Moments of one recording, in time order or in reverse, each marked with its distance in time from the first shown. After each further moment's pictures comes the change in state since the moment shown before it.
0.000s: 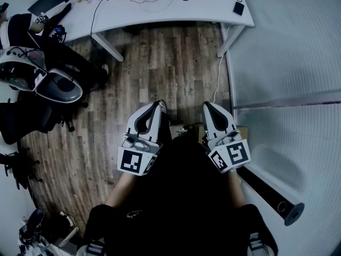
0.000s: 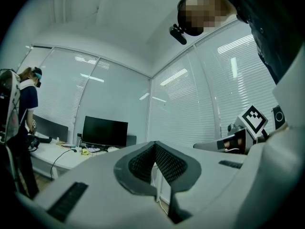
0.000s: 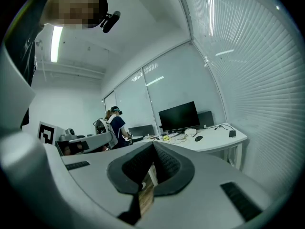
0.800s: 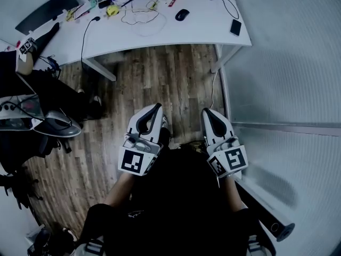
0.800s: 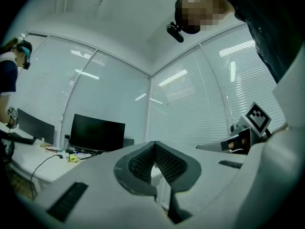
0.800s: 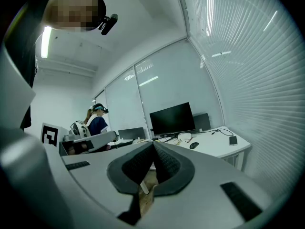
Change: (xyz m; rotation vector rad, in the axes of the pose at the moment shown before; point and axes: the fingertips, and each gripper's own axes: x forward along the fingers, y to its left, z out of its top) left arm 0.154 0.102 0.013 -0.033 -0.033 -0.075; right arm 0.140 -0.074 0.046 0.018 -0.002 -0.084
